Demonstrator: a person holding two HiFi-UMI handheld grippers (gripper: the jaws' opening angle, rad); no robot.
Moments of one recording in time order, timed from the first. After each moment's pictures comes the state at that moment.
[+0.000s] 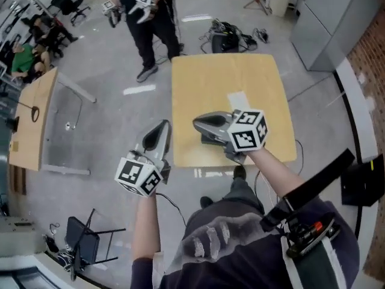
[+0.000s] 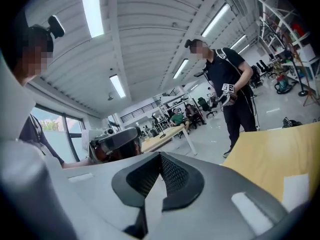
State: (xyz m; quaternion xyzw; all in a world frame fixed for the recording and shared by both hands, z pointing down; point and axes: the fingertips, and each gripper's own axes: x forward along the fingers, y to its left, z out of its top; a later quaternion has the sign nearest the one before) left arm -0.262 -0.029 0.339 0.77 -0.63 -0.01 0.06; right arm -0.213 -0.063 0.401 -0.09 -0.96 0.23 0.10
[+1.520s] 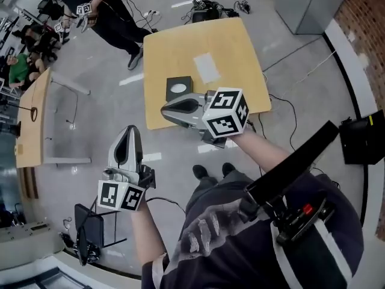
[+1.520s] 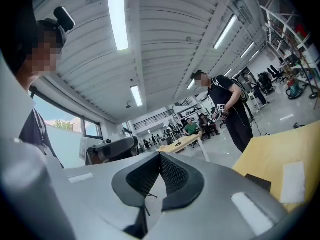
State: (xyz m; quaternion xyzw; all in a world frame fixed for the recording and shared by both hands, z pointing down) left arm -0.139 0.123 0.280 0.73 -0.68 -0.03 0.03; right arm -0.099 0.065 0.331 -0.12 -0.97 0.20 0.01
